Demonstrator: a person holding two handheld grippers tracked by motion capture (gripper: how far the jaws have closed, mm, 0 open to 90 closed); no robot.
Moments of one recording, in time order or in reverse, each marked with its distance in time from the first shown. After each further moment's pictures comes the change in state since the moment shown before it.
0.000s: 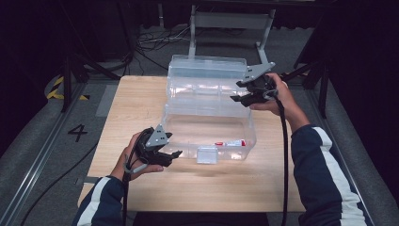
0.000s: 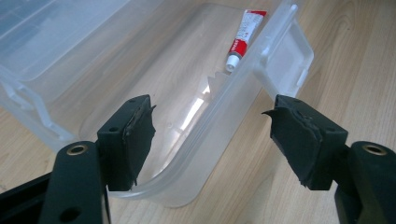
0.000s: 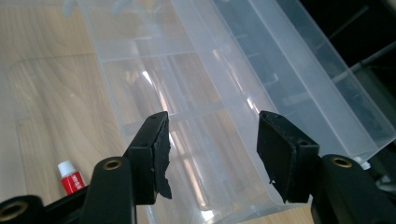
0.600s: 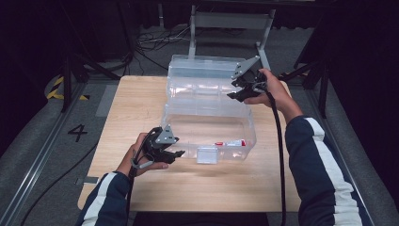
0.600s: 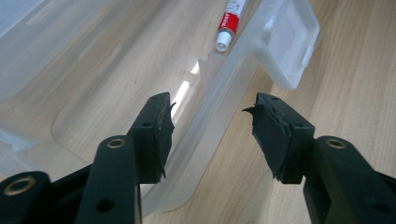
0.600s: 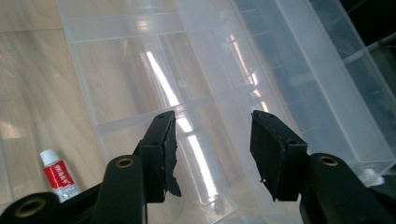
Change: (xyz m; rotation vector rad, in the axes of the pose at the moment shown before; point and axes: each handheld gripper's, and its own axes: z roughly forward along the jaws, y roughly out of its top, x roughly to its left) left arm 0.007 0.001 0.023 0.085 -0.077 0.021; right arm -0.014 0.016 0.024 0.115 0.026 -0.036
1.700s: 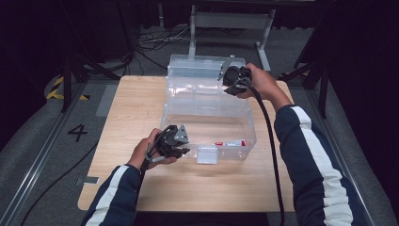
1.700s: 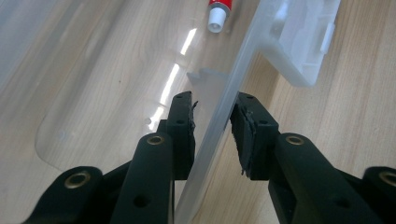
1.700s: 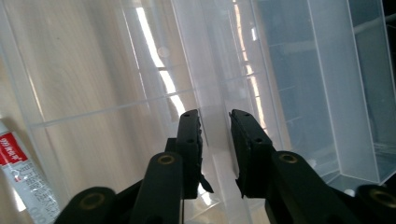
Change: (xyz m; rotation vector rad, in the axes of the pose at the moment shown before) left arm 0.000 0.026 0.031 0.165 -0.028 0.112; right arm -0.004 0.029 0.036 0.242 -0.035 -0.144
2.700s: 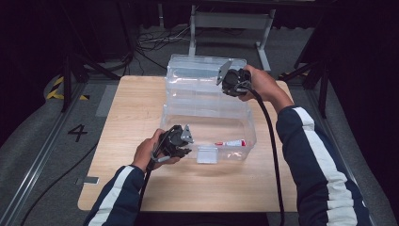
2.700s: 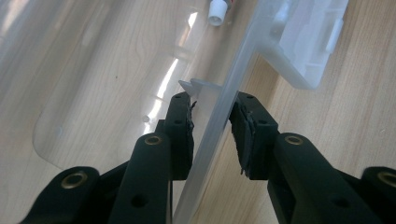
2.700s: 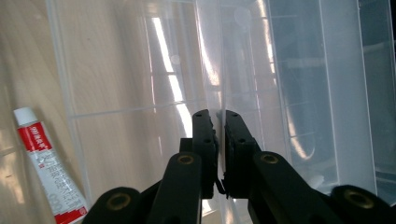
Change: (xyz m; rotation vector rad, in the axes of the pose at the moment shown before) left arm -0.003 0.008 0.005 0.062 0.014 -0.006; right arm 0.014 0.004 -0.016 -0.029 0.019 -0.086
